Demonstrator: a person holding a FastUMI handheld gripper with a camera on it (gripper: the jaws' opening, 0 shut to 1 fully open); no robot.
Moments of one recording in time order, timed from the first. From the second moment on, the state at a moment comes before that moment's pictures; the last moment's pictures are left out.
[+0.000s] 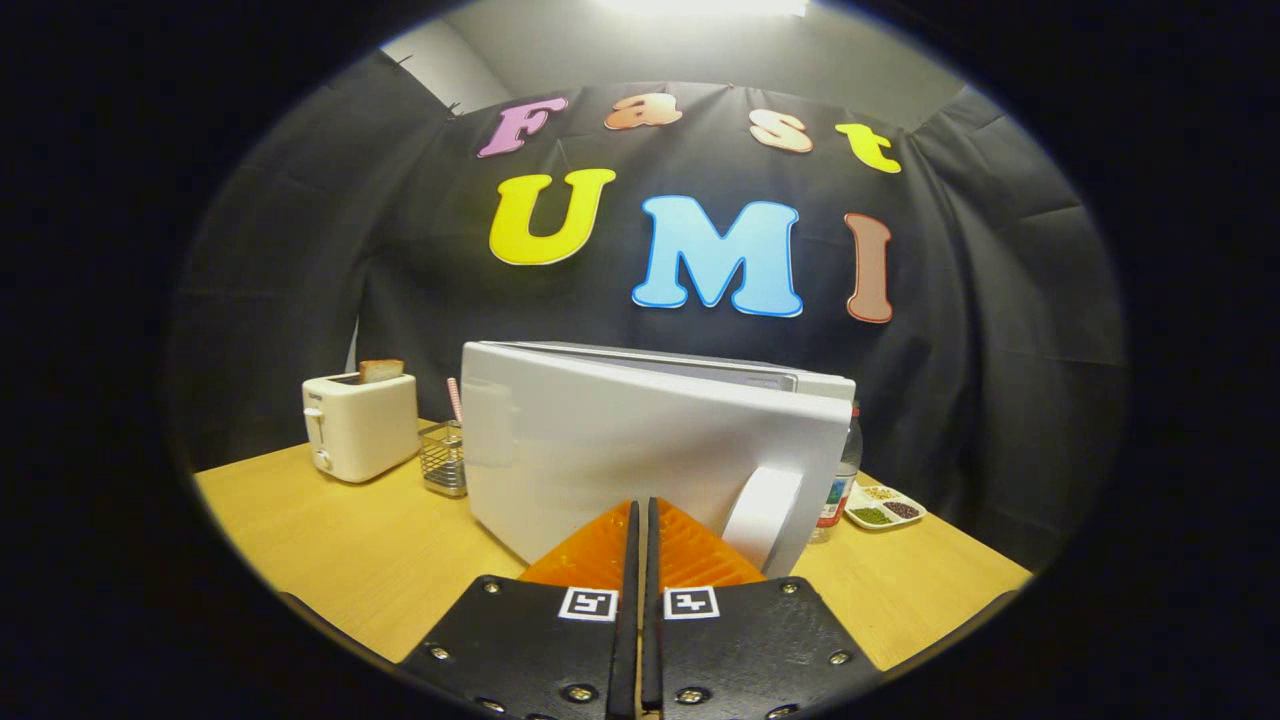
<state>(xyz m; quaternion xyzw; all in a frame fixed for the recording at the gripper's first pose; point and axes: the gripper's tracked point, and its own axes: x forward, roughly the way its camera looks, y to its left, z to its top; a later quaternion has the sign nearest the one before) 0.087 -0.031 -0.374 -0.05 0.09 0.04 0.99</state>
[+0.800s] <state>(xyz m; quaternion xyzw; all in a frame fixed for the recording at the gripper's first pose) 0.212 -0.062 -0.408 -0.01 0.14 -0.02 0.99</state>
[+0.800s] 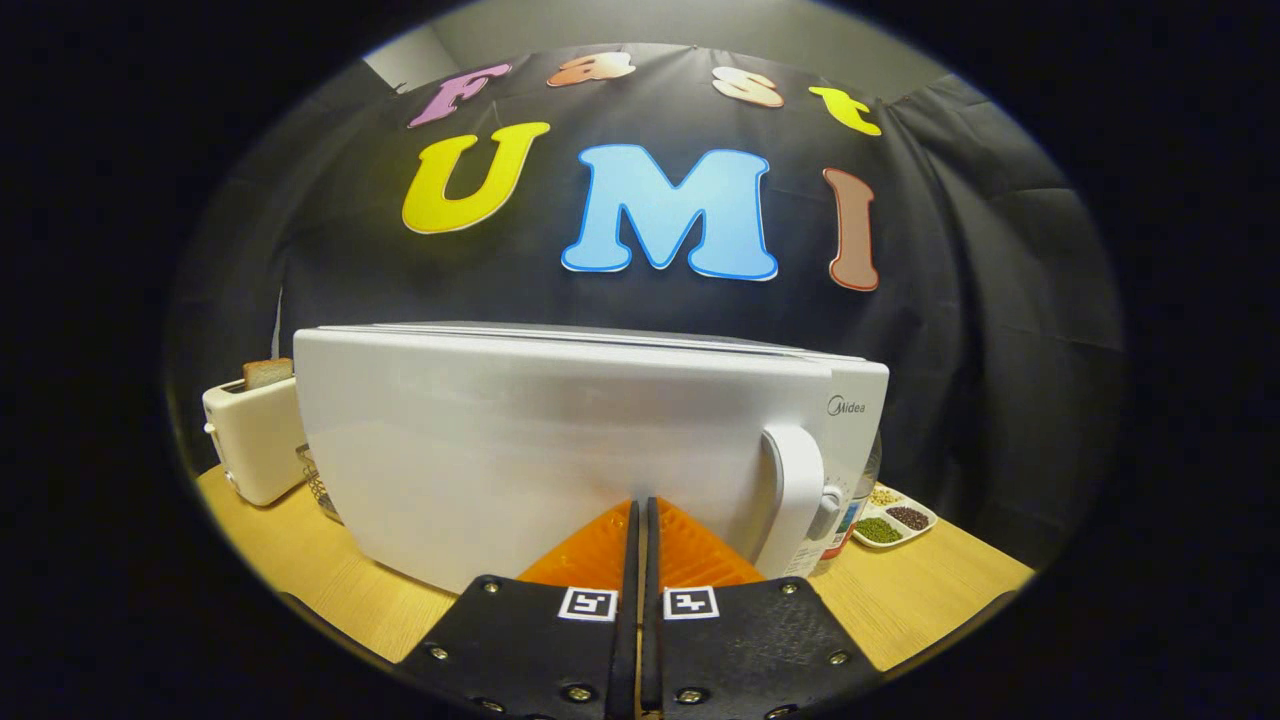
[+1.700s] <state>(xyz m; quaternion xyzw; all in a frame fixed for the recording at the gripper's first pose) 0.197 -0.062 -0.402 0.01 0.16 -0.02 0.99</state>
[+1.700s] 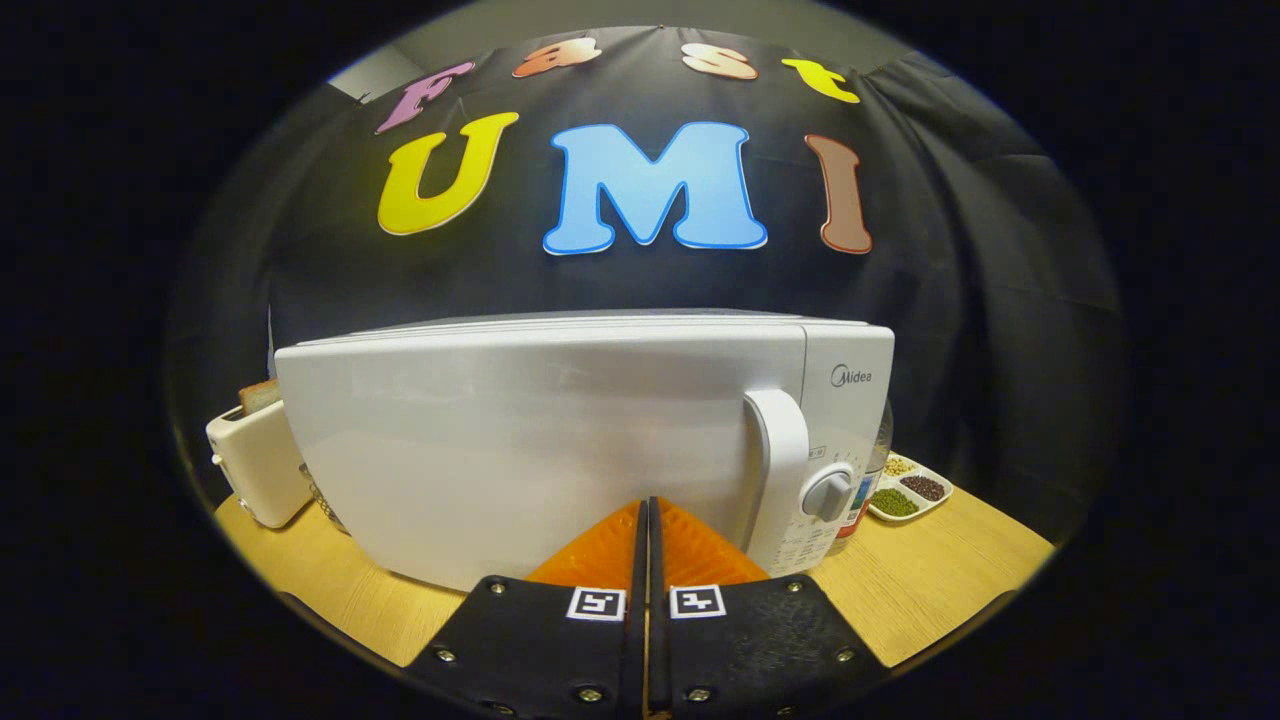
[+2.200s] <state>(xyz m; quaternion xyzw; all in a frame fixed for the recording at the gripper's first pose) 0.089 -0.051 -0.247 0.05 0.09 0.04 0.99</state>
